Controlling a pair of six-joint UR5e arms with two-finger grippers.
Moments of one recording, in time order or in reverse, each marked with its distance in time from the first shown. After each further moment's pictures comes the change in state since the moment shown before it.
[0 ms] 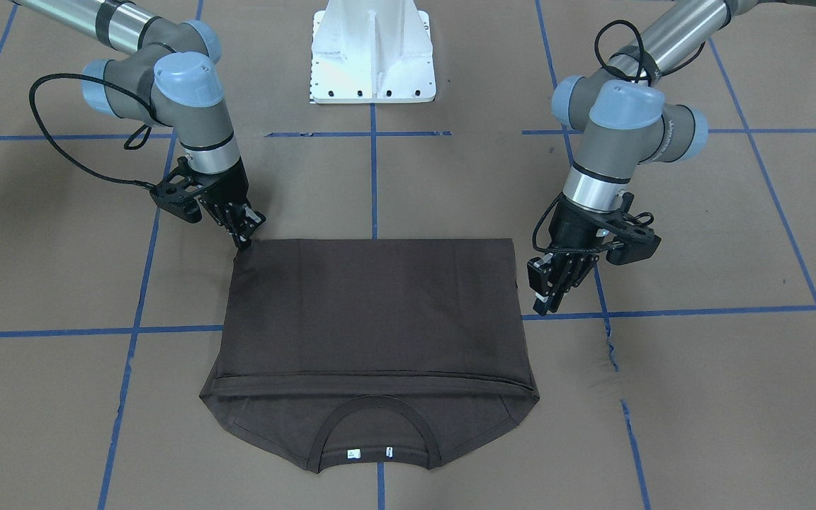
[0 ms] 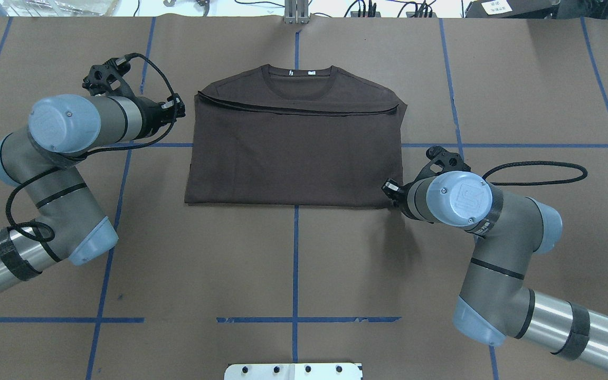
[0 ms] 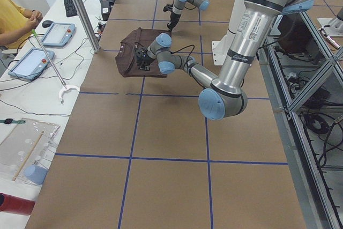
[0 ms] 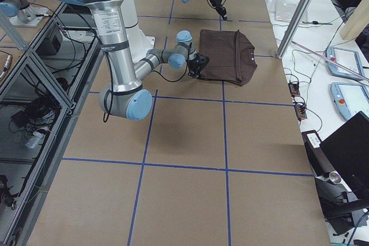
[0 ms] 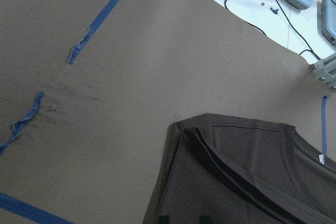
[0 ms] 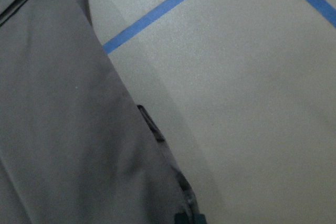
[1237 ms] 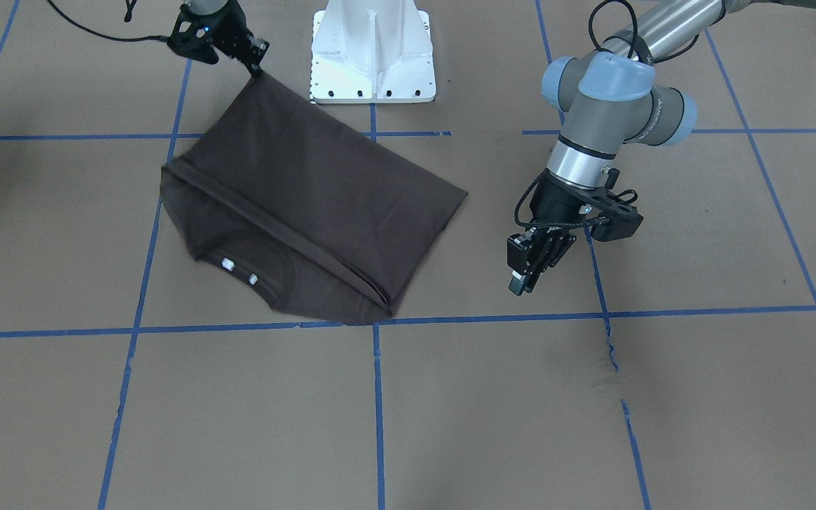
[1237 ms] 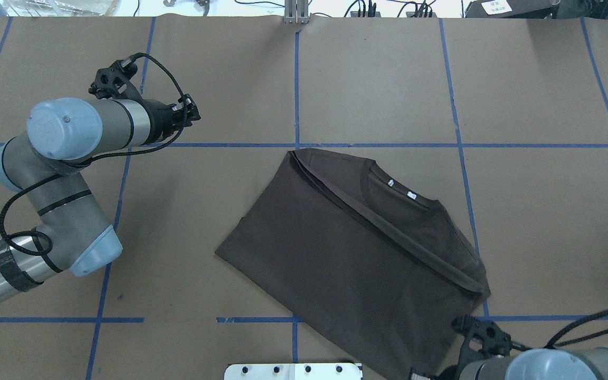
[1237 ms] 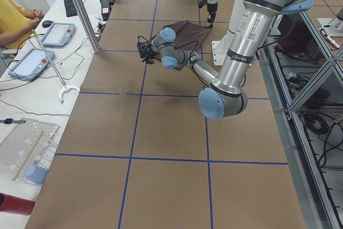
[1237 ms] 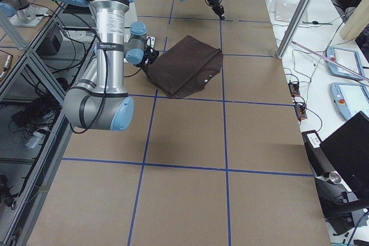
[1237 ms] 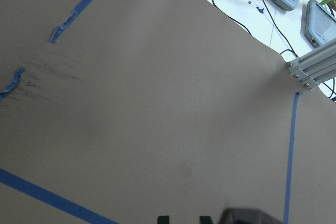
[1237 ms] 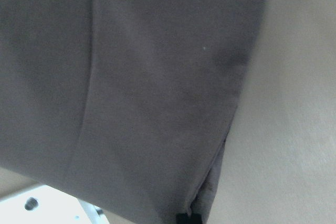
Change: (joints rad) left arm 0.033 -0.003 -0.084 0.007 -0.020 -0.093; right arm -0.556 -0.393 0.501 -0.001 0.076 0.191
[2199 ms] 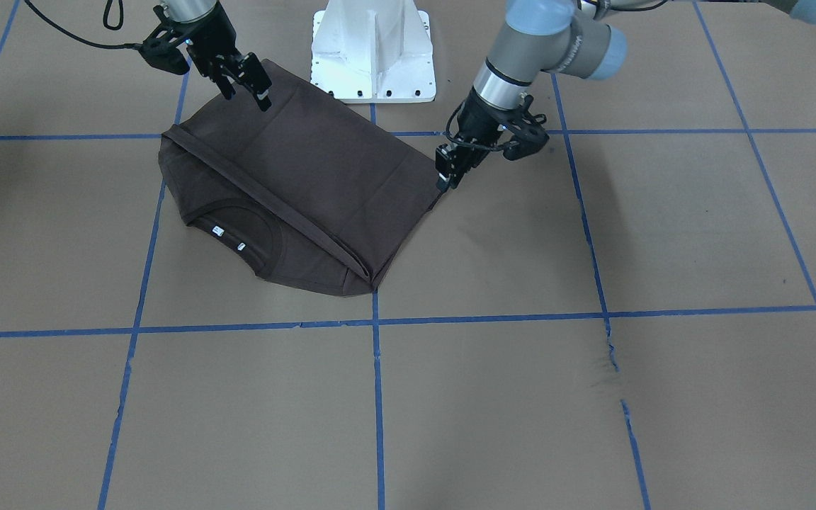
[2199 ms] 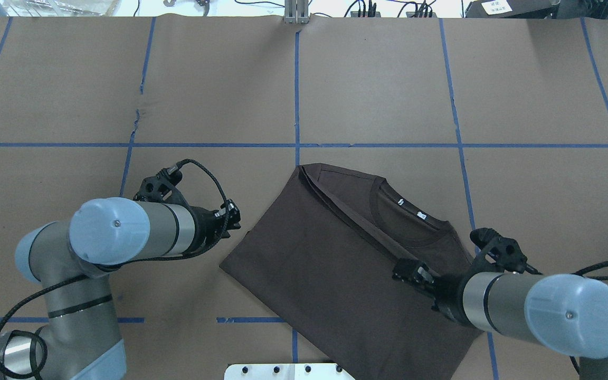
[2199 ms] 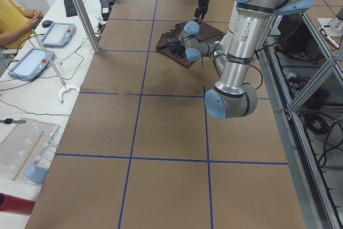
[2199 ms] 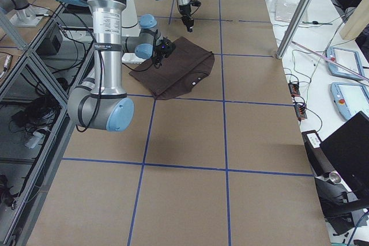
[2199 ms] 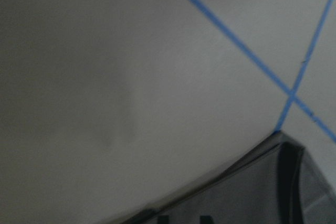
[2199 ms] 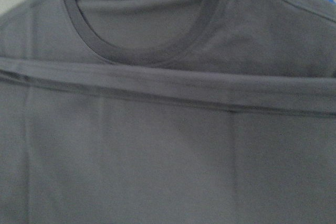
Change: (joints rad) left arm 0.327 0.054 -0.246 0.322 -0.037 -0.299; right arm 0.327 0.097 0.005 -0.001 -0.115 0.012
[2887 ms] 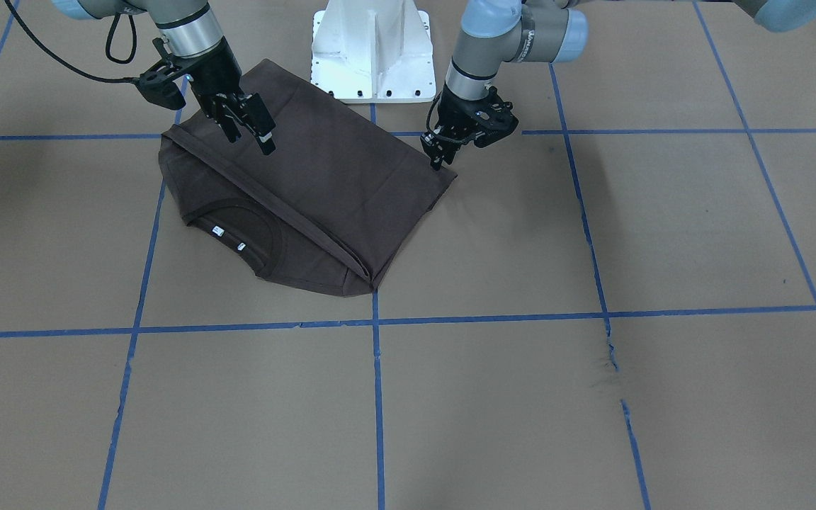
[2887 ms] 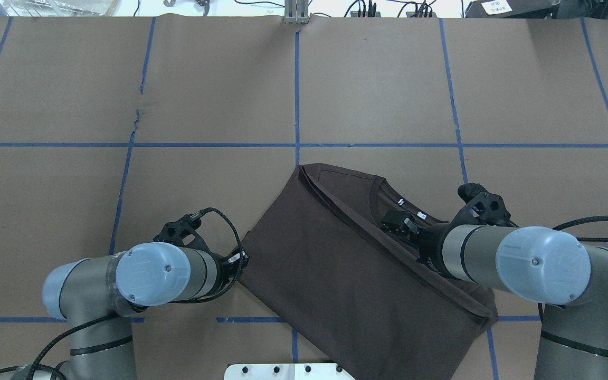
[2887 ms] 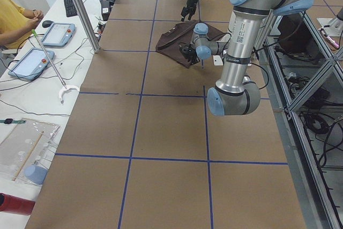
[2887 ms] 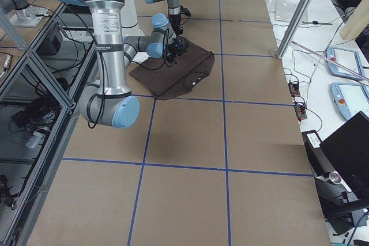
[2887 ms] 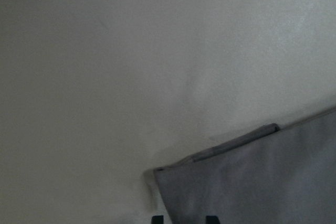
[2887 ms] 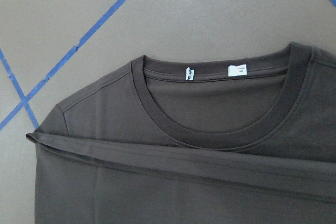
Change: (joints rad) left arm 0.085 -0.022 0.044 0.101 0.020 -0.010; right arm 0.090 0.099 -0.101 -0.001 -0.008 -0.031
